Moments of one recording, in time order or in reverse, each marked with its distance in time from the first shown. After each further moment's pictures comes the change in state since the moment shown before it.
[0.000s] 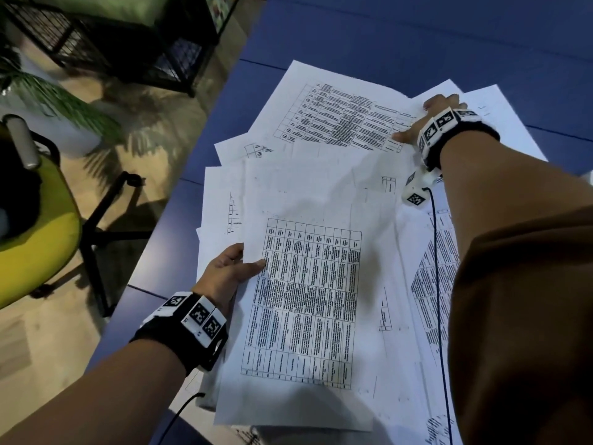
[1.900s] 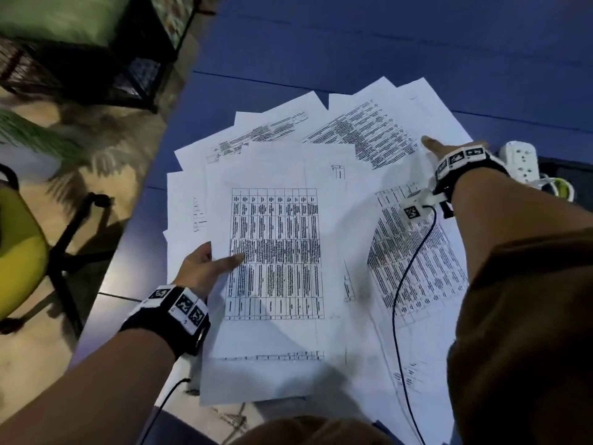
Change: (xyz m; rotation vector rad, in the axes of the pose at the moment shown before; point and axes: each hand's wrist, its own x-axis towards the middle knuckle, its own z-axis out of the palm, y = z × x) left_hand 0.000 -0.003 0.005 0.297 -0.001 0.083; right_hand -0.096 0.117 -0.018 -0.371 -0.251 0.189
